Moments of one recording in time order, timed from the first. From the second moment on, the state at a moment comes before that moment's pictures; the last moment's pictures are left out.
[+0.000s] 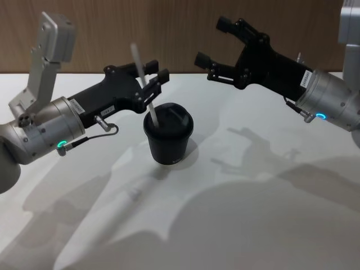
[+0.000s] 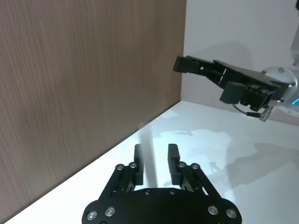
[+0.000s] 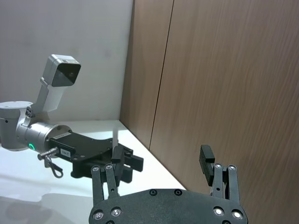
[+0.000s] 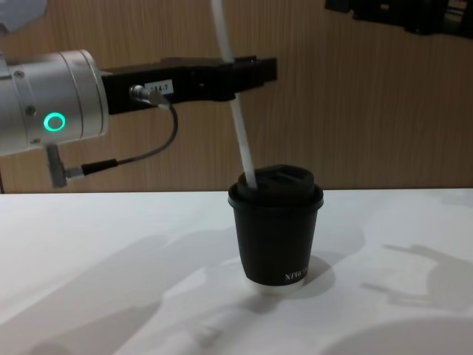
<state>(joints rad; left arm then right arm) -0.46 0.47 0.50 -1.61 -0.62 0.05 -0.50 0.48 0.45 -0.29 -1.49 0.56 -0.07 0.88</state>
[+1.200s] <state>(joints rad) -0.34 0.50 0.43 -1.56 -0.65 0.00 -0.55 0.42 0.51 -0.30 -1.60 0.58 0.00 0.85</state>
